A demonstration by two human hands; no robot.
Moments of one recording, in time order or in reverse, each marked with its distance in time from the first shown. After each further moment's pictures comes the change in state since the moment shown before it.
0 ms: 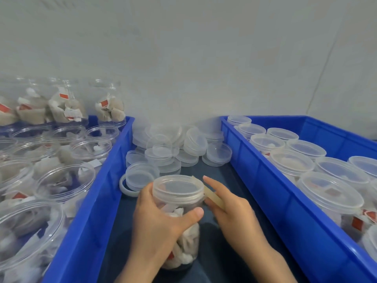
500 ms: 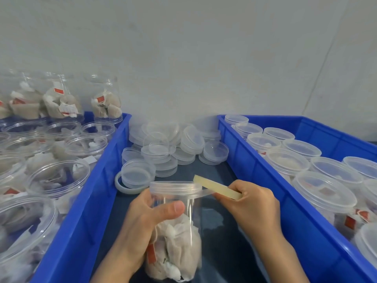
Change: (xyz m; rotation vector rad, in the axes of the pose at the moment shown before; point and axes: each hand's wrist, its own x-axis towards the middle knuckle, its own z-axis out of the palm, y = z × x) left_hand 0.007 0.003 -0.019 -0.320 -0.348 -0.153; right_hand 0.006 0.003 -0.029 -0.215 0.261 0.156
